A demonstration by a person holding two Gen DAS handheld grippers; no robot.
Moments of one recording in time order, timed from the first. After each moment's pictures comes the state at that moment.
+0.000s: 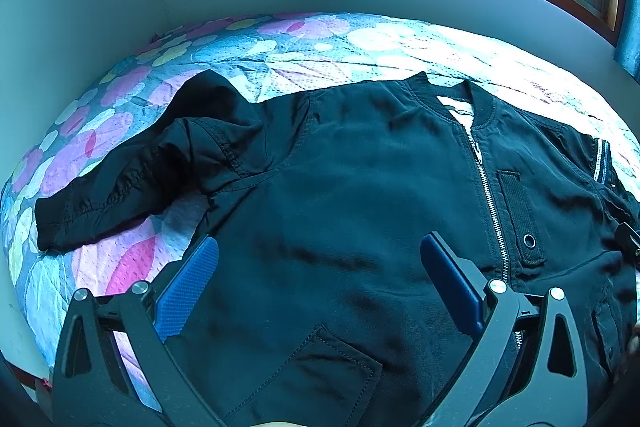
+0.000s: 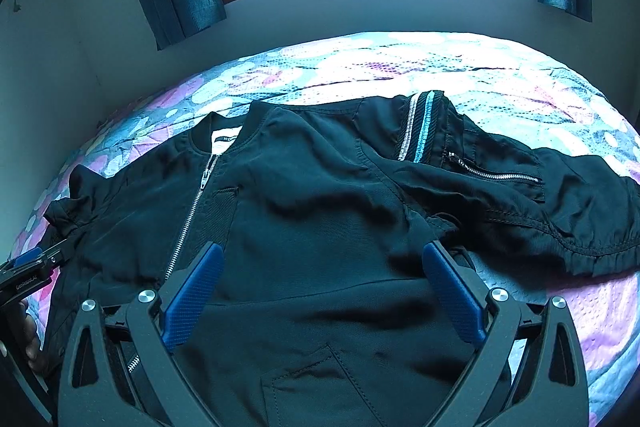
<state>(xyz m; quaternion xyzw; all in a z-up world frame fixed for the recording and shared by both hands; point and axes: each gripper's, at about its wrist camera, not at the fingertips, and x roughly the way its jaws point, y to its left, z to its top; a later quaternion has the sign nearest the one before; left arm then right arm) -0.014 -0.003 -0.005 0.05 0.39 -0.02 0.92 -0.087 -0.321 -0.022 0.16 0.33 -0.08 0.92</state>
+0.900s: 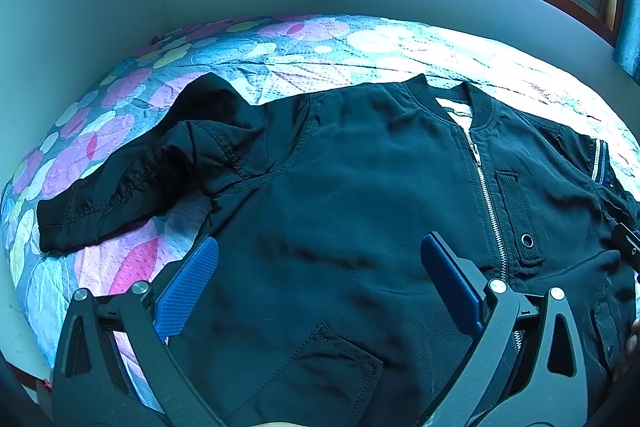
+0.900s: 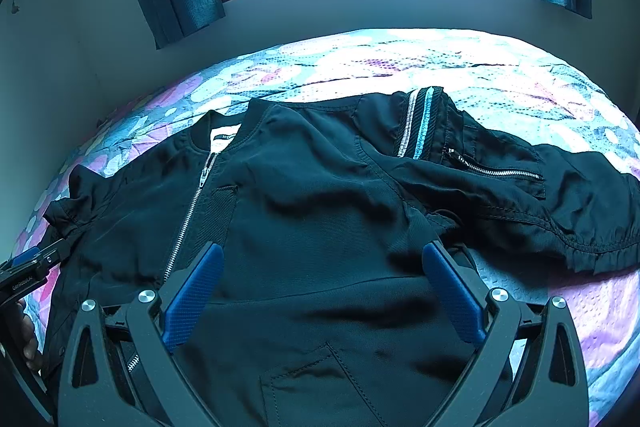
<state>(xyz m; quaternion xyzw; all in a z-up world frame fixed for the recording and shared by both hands) -0.013 -0.004 -0.001 0.05 0.39 -0.02 0.92 -0.089 -0.319 -0.025 0.16 0.34 -0.08 0.92</state>
